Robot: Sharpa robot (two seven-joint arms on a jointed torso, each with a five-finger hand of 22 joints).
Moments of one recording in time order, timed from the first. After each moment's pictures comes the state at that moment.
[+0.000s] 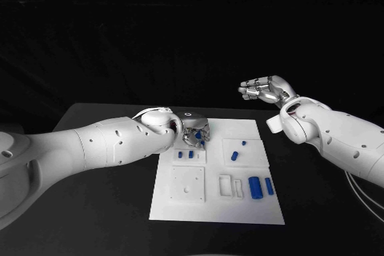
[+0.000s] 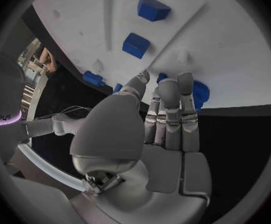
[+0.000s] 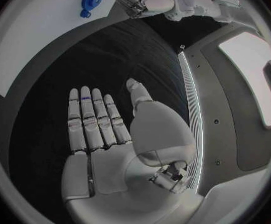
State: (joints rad) left arm 1.33 -0.45 -0.24 1.12 -1.49 -0.13 0.13; left_hand 1.41 -0.10 0.18 -0.03 0.20 1.07 0.09 0.07 0.07 1.17 0.06 0.06 0.06 1.39 -0.04 1.07 0.35 0.09 1.30 -0.05 0.31 1.31; right arm 1.11 -0.64 0.27 1.08 -0.78 -0.26 0.23; right_hand 1.23 0.06 -0.08 -0.09 0.47 0.90 0.17 0.06 0.06 1.03 0.17 0.06 0.06 1.04 0.17 0.06 0.06 0.08 0.89 0.17 0.07 0.07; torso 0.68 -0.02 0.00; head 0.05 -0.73
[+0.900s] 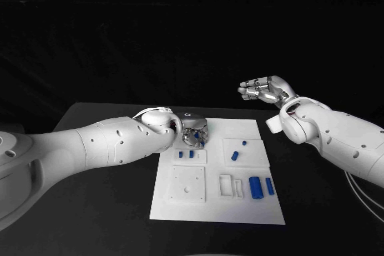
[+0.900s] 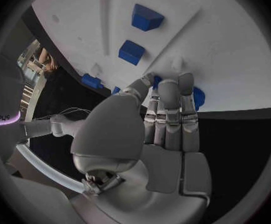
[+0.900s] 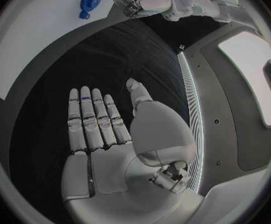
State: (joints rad) left arm 1.33 -0.44 -0.24 1.10 -1.49 -0.11 0.12; left_hand 1.39 -0.06 0.26 -0.02 0.20 1.14 0.09 0.07 0.07 1.27 0.04 0.06 0.06 1.39 -0.04 1.08 0.35 0.09 1.29 -0.05 0.34 1.31; right arm 1.11 -0.64 0.27 1.08 -0.78 -0.25 0.23; right_hand 1.23 0.06 -0.08 -0.09 0.47 0.90 0.17 0.06 0.06 1.03 0.17 0.06 0.06 1.04 0.17 0.06 0.06 0.08 0.89 0.17 0.07 0.07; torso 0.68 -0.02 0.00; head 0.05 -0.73
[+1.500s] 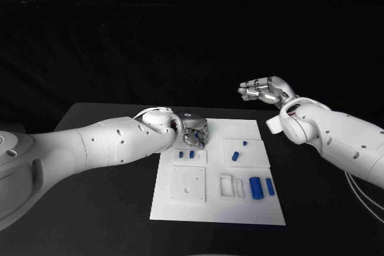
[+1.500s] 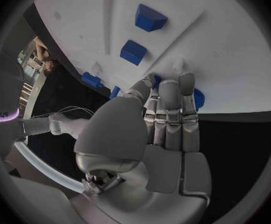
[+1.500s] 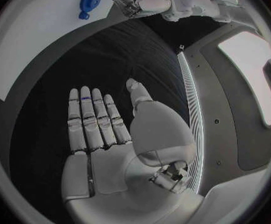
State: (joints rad) left arm 1.33 -0.44 -0.24 1.11 -1.47 -0.10 0.11; left_hand 1.43 0.00 0.21 -0.06 0.19 1.19 0.09 0.06 0.07 1.31 0.03 0.06 0.06 1.39 -0.04 1.09 0.34 0.09 1.29 -0.05 0.36 1.31; right arm 1.11 -0.63 0.27 1.08 -0.78 -0.25 0.23; right_hand 1.23 0.06 -0.08 -0.09 0.47 0.90 0.17 0.06 0.06 1.03 0.17 0.06 0.06 1.04 0.17 0.06 0.06 0.08 0.89 0.17 0.07 0.07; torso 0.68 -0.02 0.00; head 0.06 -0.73
